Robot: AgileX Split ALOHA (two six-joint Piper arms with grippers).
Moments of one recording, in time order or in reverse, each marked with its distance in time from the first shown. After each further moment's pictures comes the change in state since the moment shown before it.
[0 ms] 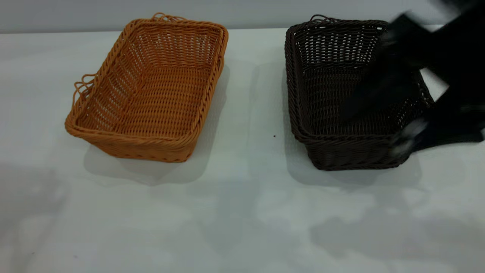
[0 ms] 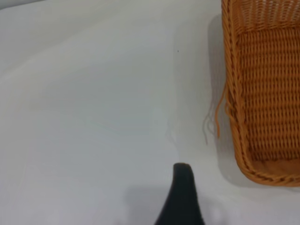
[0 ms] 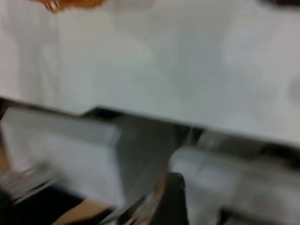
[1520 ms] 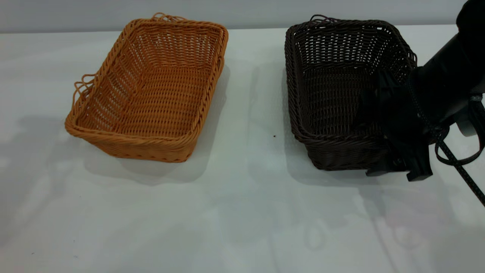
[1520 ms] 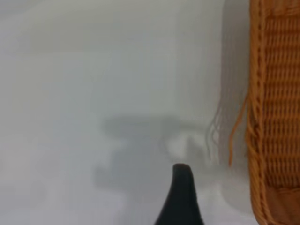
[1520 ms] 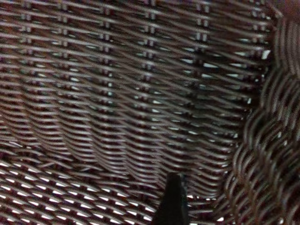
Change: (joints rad) left arm 0.000 0.485 -0.267 -0.004 -0.019 -0.079; right arm 0.023 0.486 -0.142 0.707 -0.584 0.482
